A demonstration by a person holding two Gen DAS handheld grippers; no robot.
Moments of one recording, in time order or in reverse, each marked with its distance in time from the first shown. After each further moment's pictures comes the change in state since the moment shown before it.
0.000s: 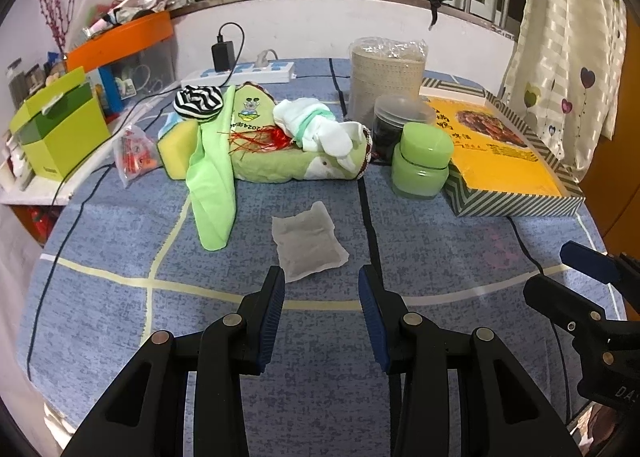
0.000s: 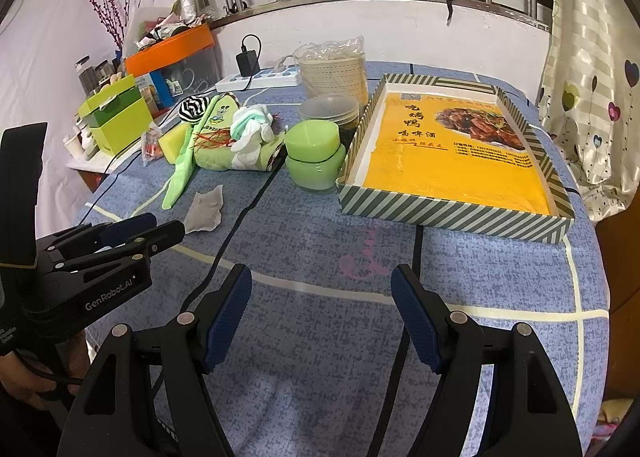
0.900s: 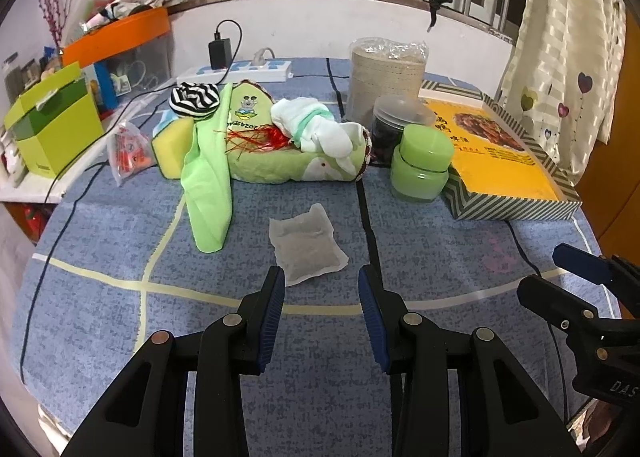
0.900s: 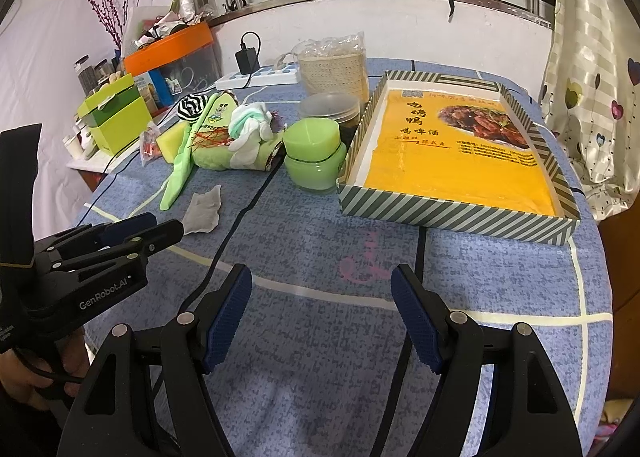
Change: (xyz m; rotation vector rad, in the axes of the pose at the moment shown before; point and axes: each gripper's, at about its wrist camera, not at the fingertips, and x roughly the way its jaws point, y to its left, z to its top) left arm 0.004 0.005 0.003 -0.015 0.001 -0.031; right arm 0.007 -0.001 0.001 0.004 0.008 0.007
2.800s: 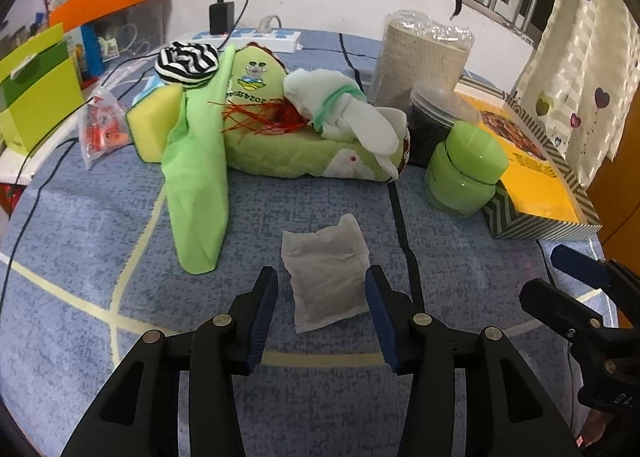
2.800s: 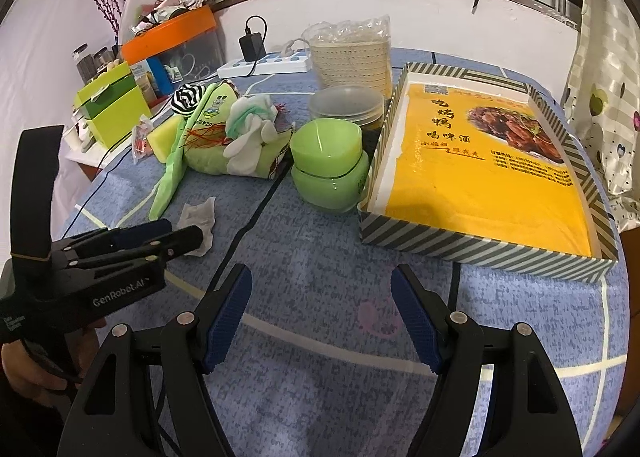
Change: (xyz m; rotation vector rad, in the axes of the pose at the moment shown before) left arm 0.055 0.025 0.021 -0.067 0.085 -0.052; right arm 0.041 0.006 0.025 -0.021 0.052 0.024
